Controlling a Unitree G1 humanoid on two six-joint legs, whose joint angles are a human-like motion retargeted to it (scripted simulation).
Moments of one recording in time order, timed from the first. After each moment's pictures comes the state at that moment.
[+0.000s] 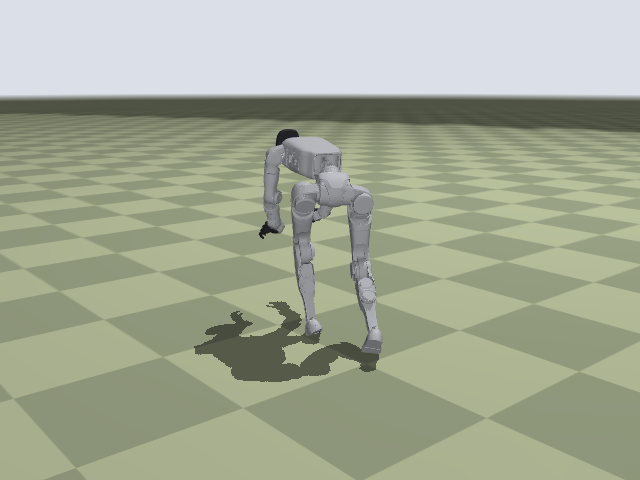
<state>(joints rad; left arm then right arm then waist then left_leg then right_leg) -1.56 0.31 -0.67 1.20 0.08 -0.43 1.02 -1.66 -0.56 0.72 1.18 0.40 -0.67 -0.53 0.13 -0.23 0.52 -1.48 -0.08 0.09 0.81 0.26 -0.26 -1.06 -0.11 -0.06 1.03 -0.20 0.26</state>
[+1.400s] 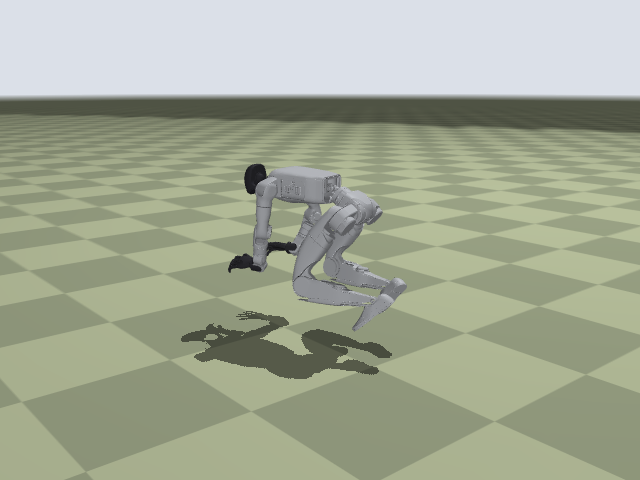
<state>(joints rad) -1.59 0.39 -0.70 1.18 0.34 -0.25 1.31 -1.44 -0.69 0.78 0.77 -0.40 -0.34 -1.13 -0.03 0.03 0.52 -1.48 0.29 0.04 1.97 -0.75 -0.16 -1.57 0.02 -0.21 2.03 -0.63 0.26</state>
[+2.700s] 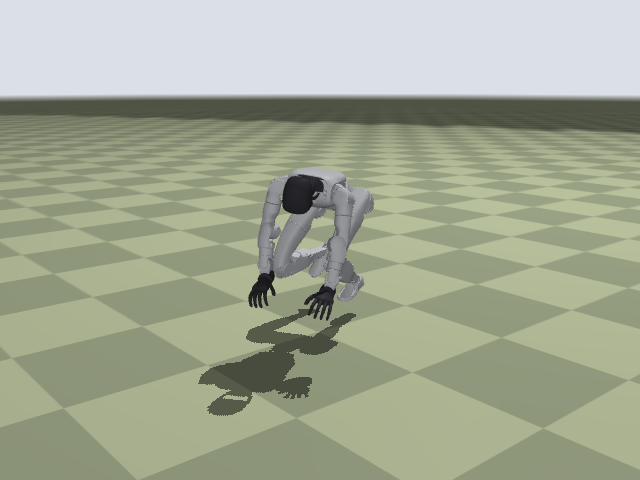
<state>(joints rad) -1.82 0.49 -0.82 1.45 0.29 -0.14 1.07 -1.64 -0.39 0.86 1.32 -0.35 -0.24 -1.02 -0.23 -0.19 0.52 -1.57 -0.36 0.13 1.64 -0.87 0.10 -1.40 -0.59 -0.04 2.10 -0.75 0.16</state>
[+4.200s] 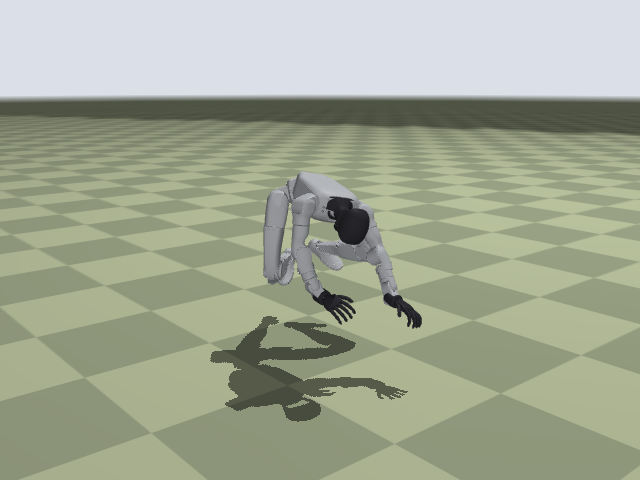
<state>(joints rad) -2.22 0.81 -1.09 1.42 0.03 -0.24 0.80 -1.86 -0.28 0.94 1.10 -0.31 -0.25 -1.16 -0.21 -0.38 0.52 -1.57 0.57 0.36 2.04 -0.85 0.14 -1.38 -0.30 -0.32 1.72 -0.83 -0.01</state>
